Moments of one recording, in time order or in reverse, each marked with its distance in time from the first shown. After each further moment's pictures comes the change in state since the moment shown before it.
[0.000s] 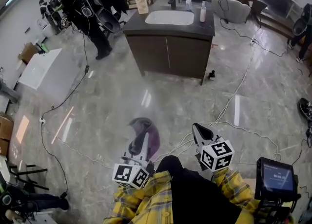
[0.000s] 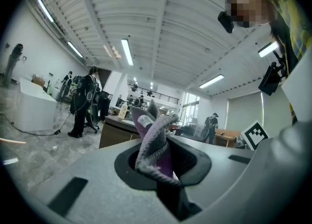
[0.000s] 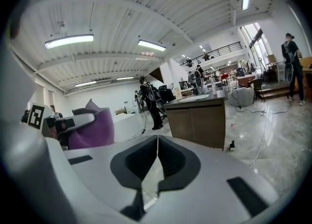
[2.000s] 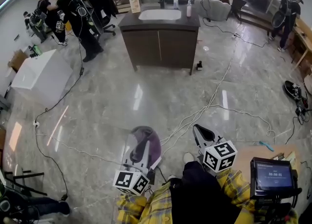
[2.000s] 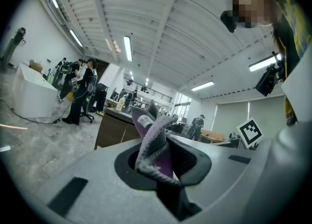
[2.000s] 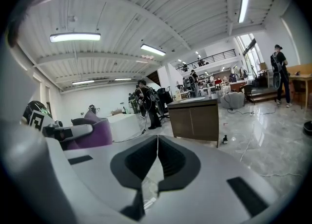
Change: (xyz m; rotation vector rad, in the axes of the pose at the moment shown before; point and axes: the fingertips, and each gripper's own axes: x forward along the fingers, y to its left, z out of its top) left arm -0.237 -0.029 -0.029 -0.086 0.042 -0.113; right arm -0.157 0.165 -0.078 -0.010 -0.040 -0.083
